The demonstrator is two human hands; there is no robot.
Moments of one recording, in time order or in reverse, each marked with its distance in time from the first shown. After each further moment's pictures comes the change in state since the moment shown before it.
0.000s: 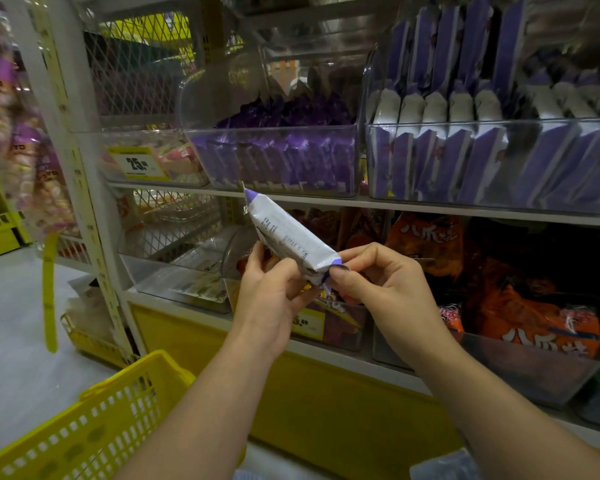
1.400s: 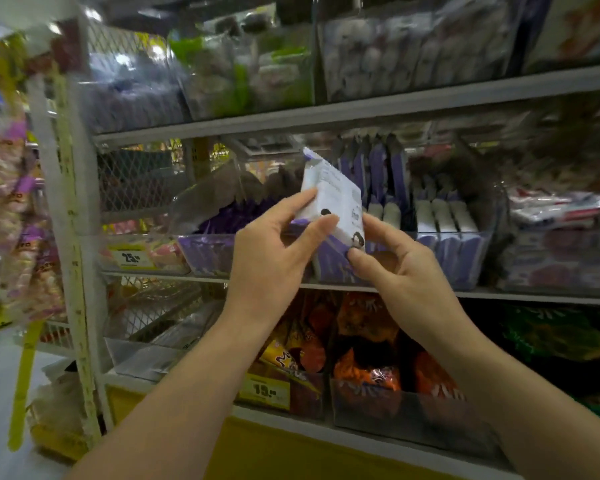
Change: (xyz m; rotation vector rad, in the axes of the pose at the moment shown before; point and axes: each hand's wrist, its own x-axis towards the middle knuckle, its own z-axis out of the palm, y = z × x) left_hand -0.044 0.117 0.123 0.786 -0.158 0.825; right_hand 0.009 -0.122 -0.062 -0.299 0.053 -0.304
